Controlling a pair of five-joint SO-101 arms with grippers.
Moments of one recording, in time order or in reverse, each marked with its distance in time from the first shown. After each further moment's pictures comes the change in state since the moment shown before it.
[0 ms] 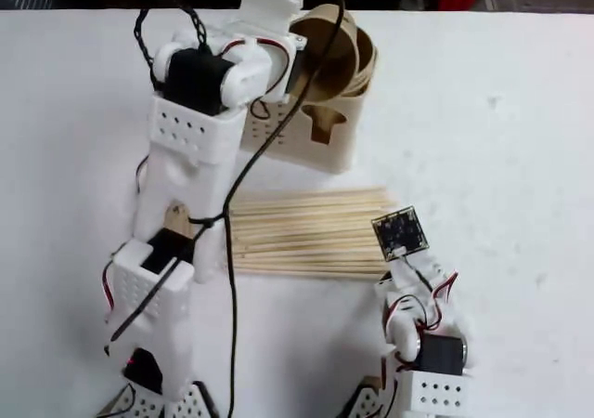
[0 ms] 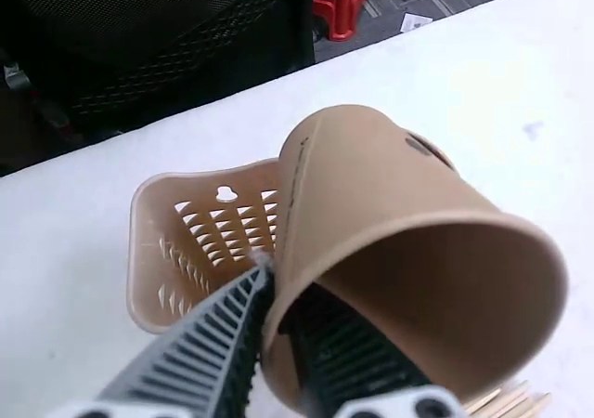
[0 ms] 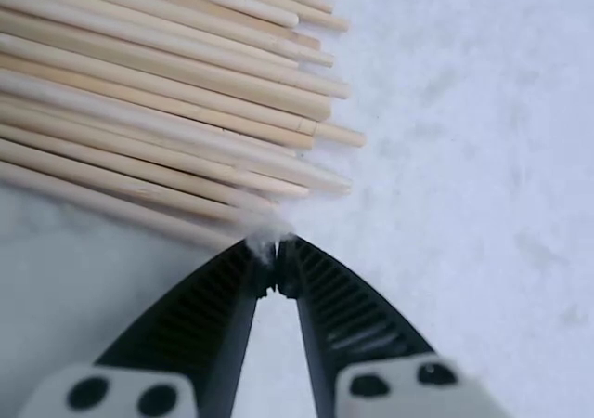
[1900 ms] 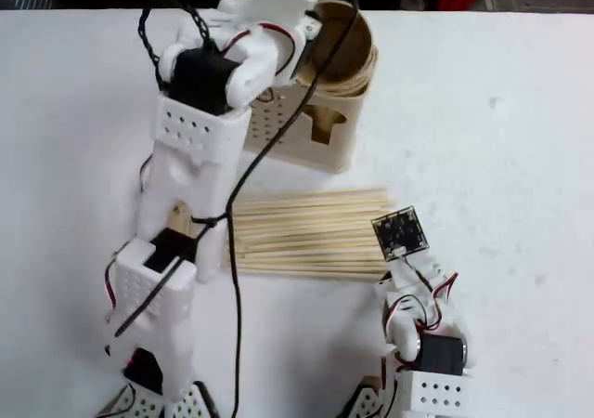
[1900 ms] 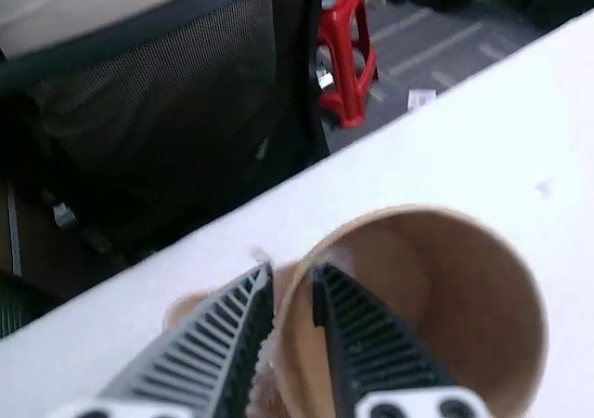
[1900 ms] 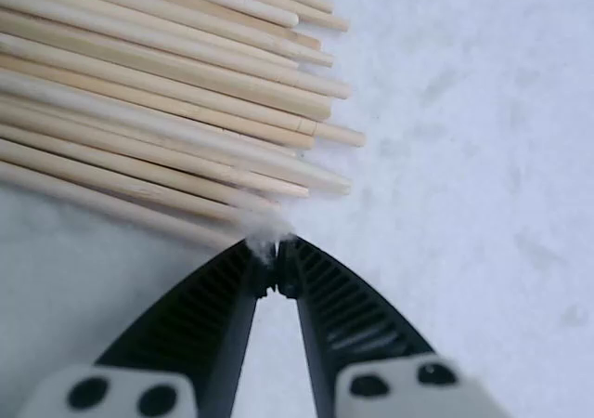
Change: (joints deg) left arm 0.5 0.7 0.1 -13.7 -9.7; right arm 0.0 0.0 0.0 0.0 0.0
